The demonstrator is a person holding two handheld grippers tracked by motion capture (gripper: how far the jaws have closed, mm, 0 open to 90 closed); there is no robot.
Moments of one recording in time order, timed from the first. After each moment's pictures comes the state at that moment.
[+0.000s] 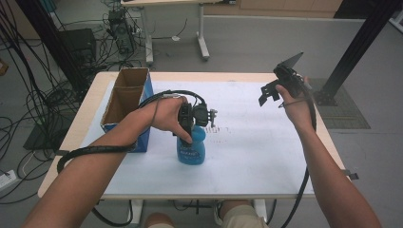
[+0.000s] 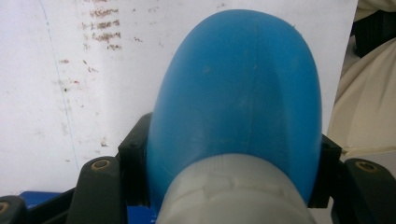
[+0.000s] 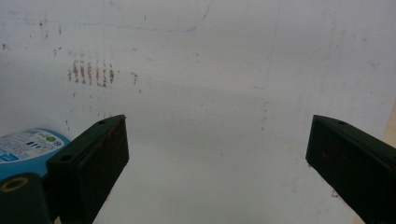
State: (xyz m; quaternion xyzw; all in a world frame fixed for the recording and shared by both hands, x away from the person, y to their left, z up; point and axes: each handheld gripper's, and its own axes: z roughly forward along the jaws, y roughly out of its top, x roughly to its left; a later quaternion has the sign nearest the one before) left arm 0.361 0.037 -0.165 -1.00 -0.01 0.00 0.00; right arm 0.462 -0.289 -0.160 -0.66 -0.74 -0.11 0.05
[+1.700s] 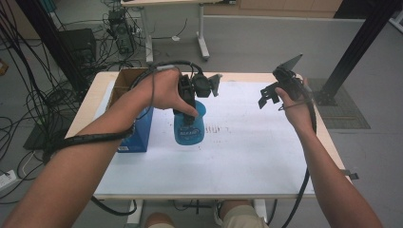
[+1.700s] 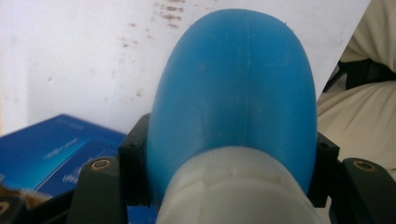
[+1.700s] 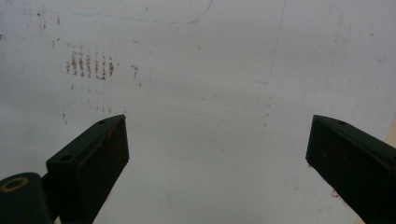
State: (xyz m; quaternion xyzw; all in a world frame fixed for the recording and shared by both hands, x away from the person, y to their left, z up) left arm 0.375 0.036 -0.066 -0.99 -0.17 -0.02 0.02; right arm 0.456 -0.284 -0.163 -0.65 -0.75 -0.10 0.05
